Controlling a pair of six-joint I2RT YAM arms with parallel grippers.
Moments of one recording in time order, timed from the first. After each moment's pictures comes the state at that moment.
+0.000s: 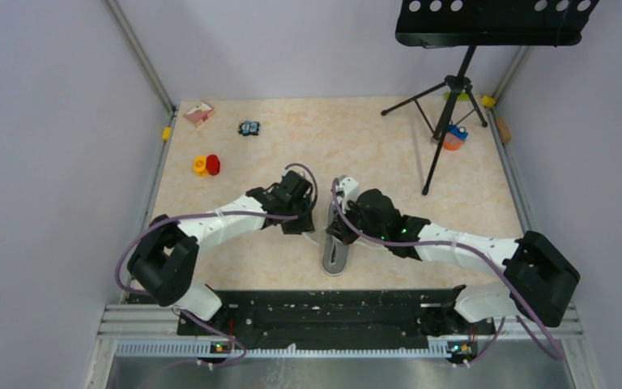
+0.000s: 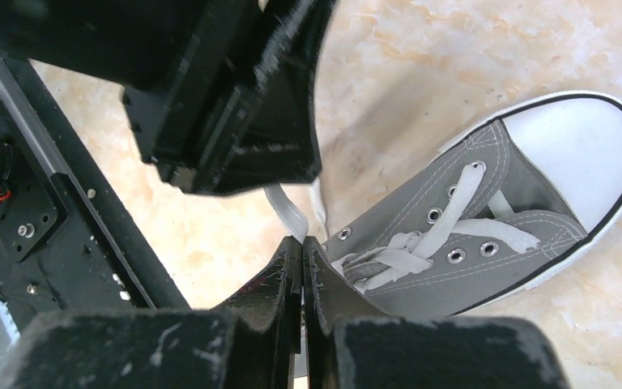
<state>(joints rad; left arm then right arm) -0.71 1.54 0.95 -0.46 0.05 -0.75 0.90 1.31 0.68 0.11 -0.12 0.27</state>
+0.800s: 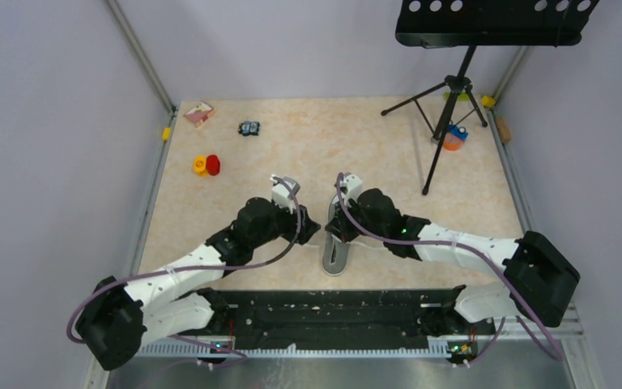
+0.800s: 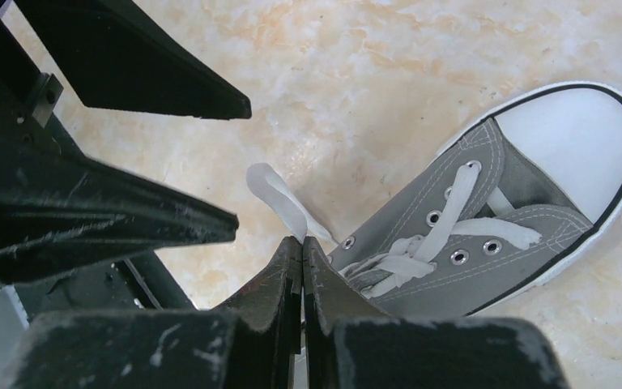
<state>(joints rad) -0.73 1.03 0.51 0.12 0.11 -0.38 0.90 1.31 0.68 0.13 -0.08 0.37</state>
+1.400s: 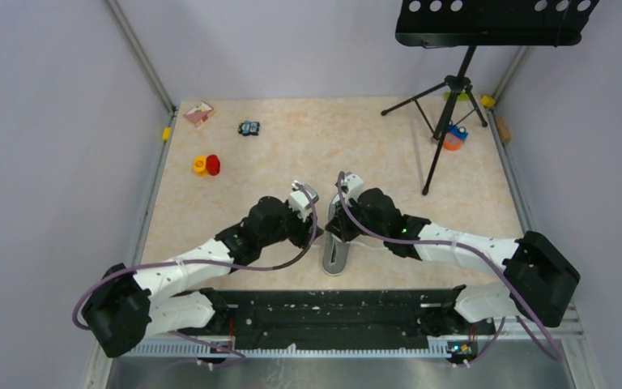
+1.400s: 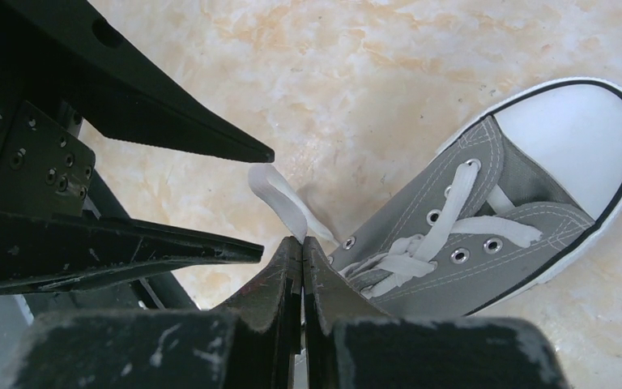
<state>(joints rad) -0.79 1.11 0.54 0.13 0.17 -0.10 0.89 1.31 0.68 0.13 -0.08 0.39</state>
